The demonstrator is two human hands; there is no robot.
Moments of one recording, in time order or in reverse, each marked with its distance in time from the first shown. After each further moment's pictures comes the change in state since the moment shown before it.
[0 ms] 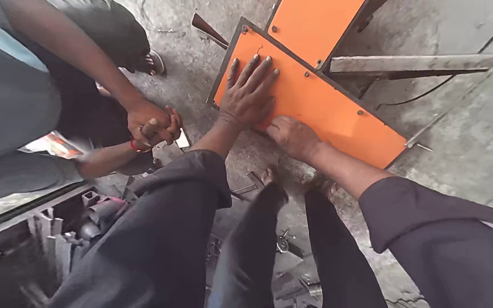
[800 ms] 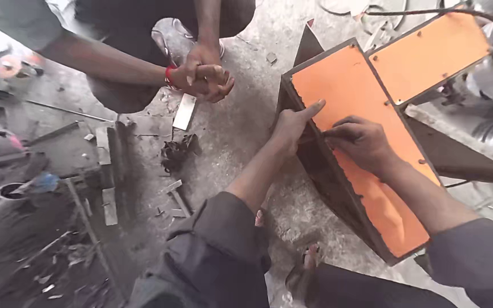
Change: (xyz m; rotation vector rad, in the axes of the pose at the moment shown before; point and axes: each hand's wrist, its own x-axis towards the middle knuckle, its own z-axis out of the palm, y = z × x) left_hand -0.084 0.068 0.010 -1.639 0.406 -1.191; right_hand 0.001 0.018 0.000 0.025 0.006 -0.136
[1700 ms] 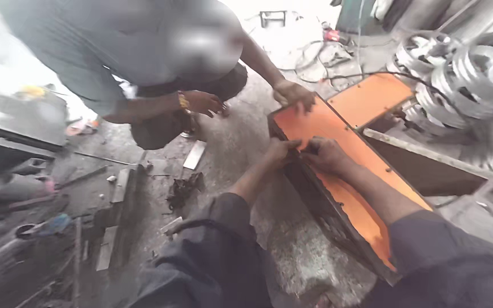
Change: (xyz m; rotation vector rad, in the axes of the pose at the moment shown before) left_hand 0.006 -0.023 0.013 0.066 -0.094 0.191; right_hand 0.000 0.000 0.000 -0.083 -0.040 0.070
